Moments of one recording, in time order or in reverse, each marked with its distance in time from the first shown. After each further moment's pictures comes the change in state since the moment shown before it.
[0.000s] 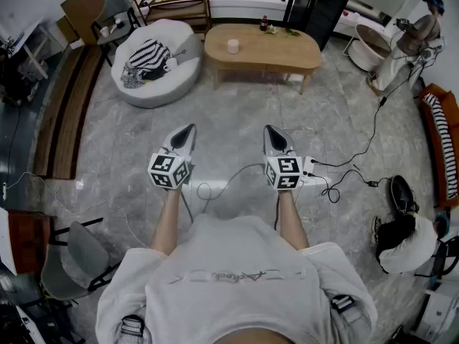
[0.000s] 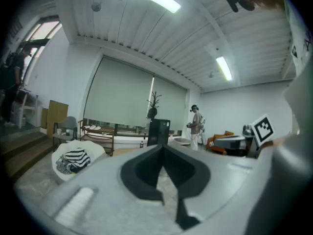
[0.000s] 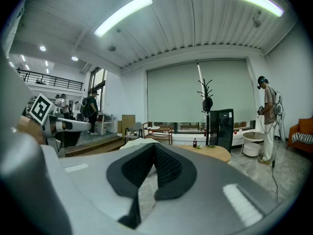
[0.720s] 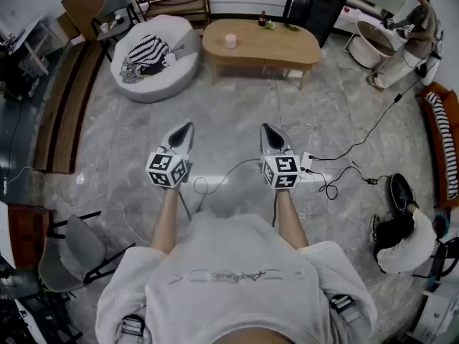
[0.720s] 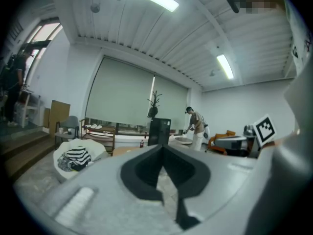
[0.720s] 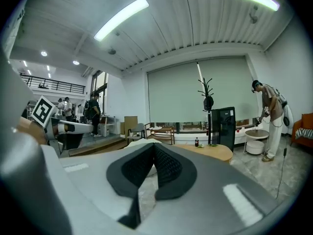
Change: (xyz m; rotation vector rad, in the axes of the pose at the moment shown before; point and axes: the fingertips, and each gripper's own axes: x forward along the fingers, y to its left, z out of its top) left arm 0.004 -0.040 -0.012 -0.007 0.007 0.024; right arm -0.029 -0.022 -0.012 0.022 -0.009 0.034
